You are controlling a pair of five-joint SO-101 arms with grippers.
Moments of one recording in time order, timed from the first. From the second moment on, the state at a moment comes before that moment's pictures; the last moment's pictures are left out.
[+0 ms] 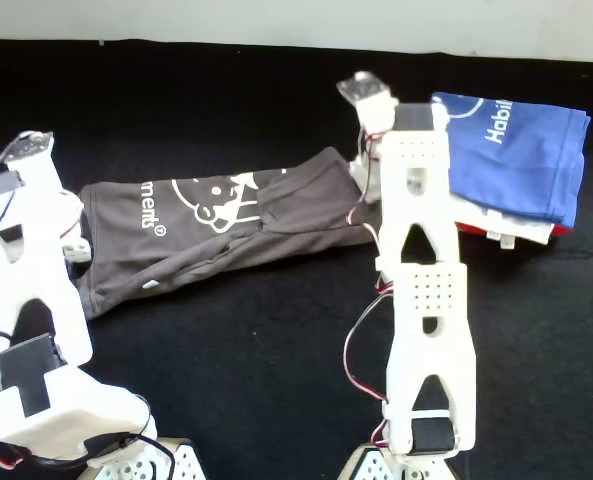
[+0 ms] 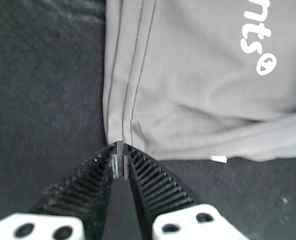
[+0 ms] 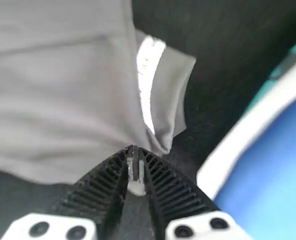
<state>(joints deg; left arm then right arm) -31.3 2.0 12.3 74.9 -6.6 -9.6 56.5 -73.6 100.5 24.8</state>
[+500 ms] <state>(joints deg) -46.5 2.3 7.7 76.6 -6.6 -35.9 46.2 -52.7 84.1 13.7</state>
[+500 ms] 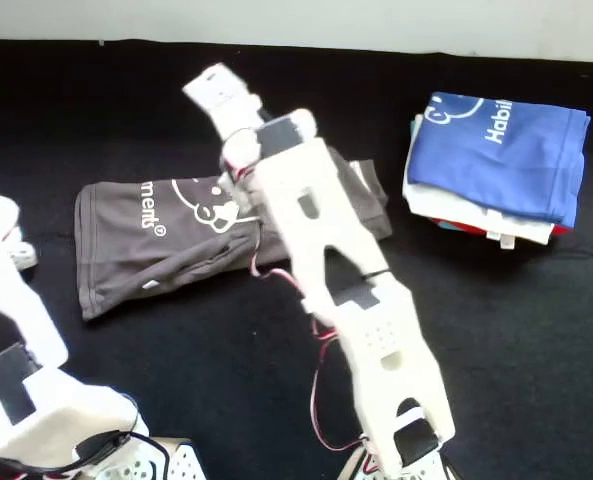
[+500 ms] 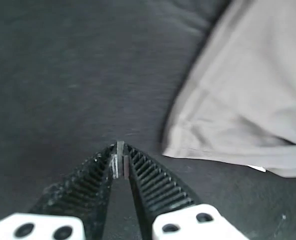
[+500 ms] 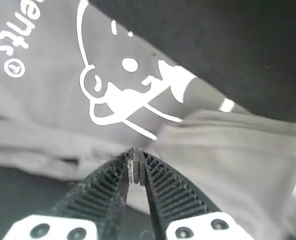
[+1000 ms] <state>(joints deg) -50.1 17.2 1.9 76.6 -6.6 -41.6 53.7 -52.1 93.8 16.0</state>
